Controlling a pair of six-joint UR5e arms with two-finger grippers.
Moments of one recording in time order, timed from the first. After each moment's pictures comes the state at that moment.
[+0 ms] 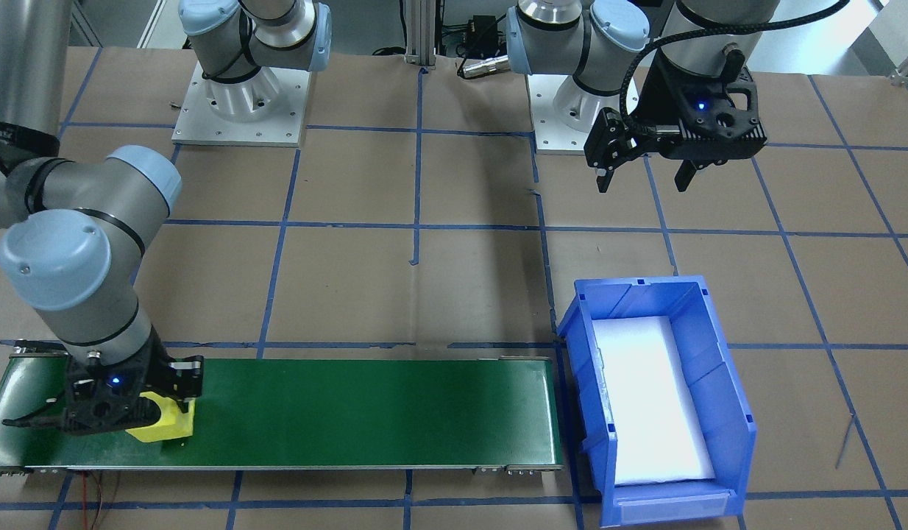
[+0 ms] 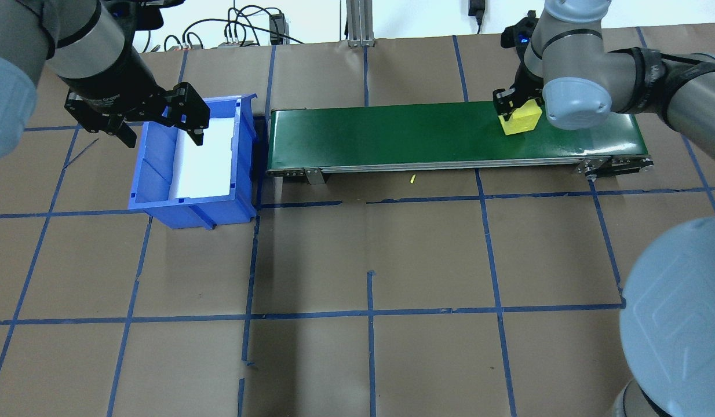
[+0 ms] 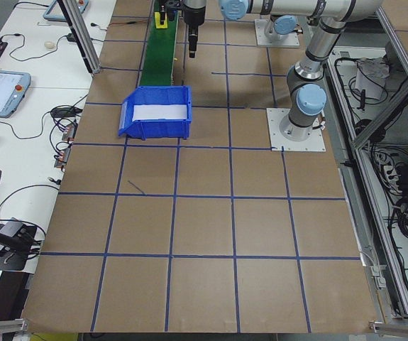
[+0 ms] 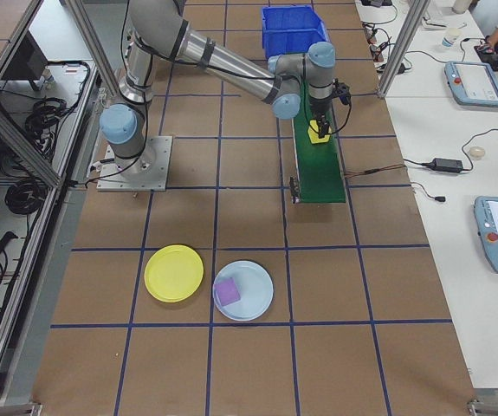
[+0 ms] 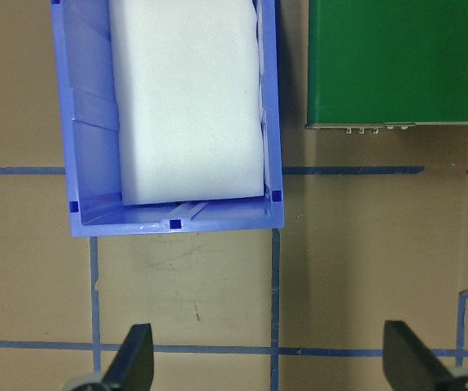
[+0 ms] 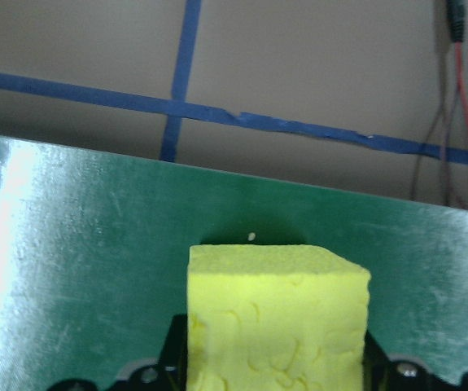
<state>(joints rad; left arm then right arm) -1.55 -1.52 -1.60 -1.52 1.61 0.01 1.46 -1.13 1.62 -2.25 -1.68 -0.35</state>
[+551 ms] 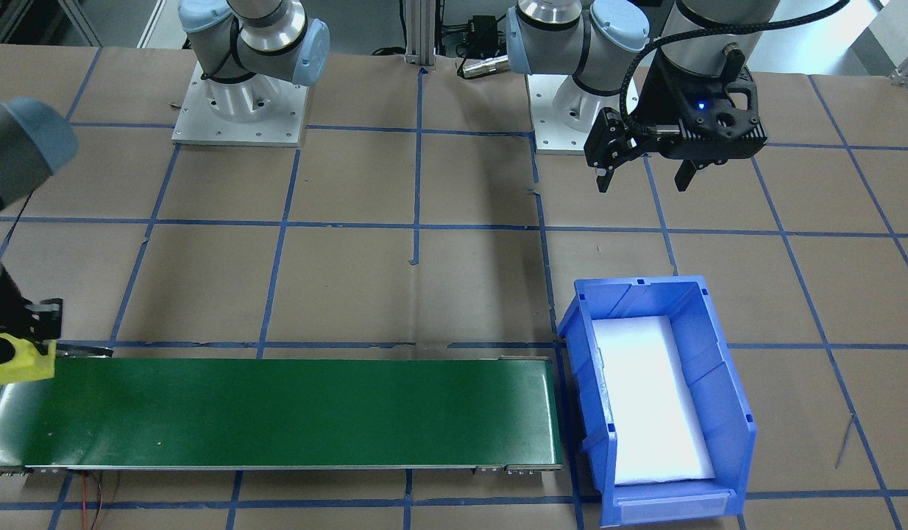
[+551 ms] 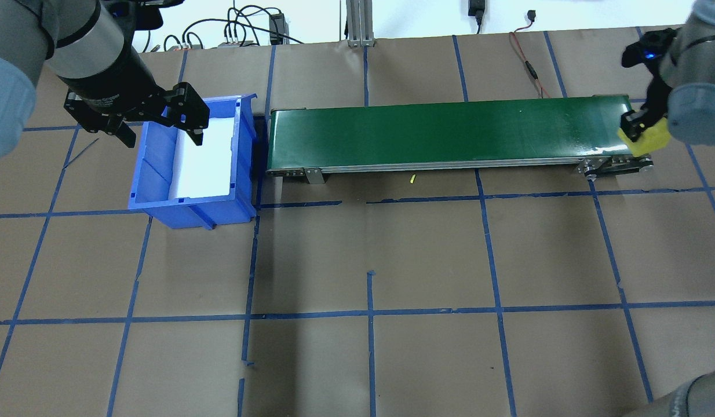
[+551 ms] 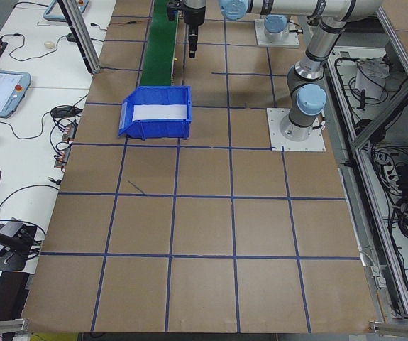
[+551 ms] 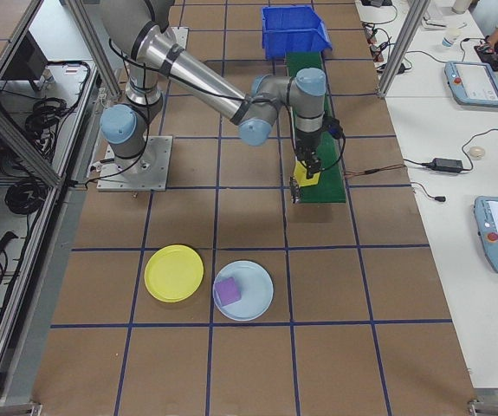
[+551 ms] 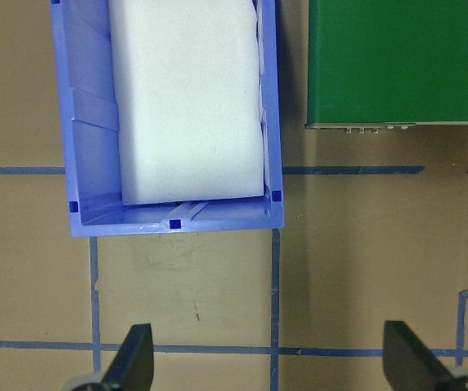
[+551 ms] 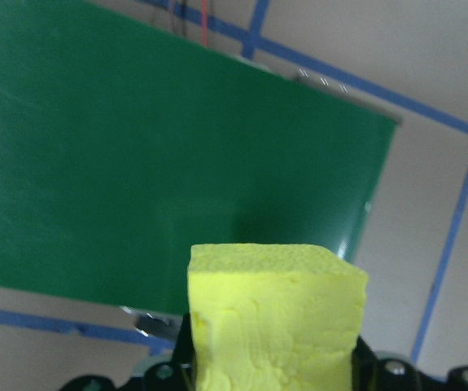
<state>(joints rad) -1.55 -1.52 -1.60 -1.52 1.61 0.01 1.11 -1.27 1.76 -2.23 -1.74 -0.74</state>
